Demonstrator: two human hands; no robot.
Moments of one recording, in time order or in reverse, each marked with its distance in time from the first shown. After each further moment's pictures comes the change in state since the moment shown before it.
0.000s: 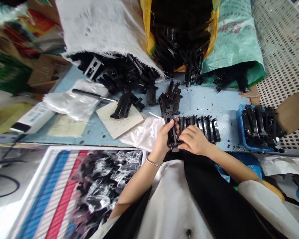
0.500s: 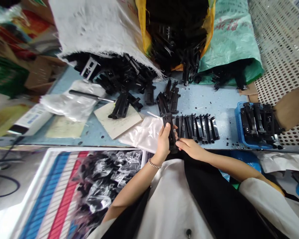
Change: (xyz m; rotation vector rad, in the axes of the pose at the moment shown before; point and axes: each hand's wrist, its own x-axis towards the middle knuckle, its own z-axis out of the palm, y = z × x) left_hand -0.008 -0.025 -0.010 0.198 0.117 0.201; right_hand -0.018 -0.023 0.029 0.728 -0.155 0.647
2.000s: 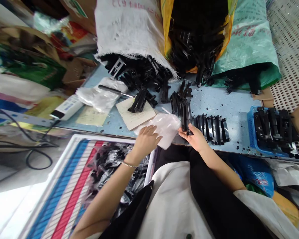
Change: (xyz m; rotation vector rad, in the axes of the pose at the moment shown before) left_hand 0.003 0.029 -0.157 1.546 -0.204 0.672; right_hand 0.045 0.007 0.027 1.080 0.275 0.055
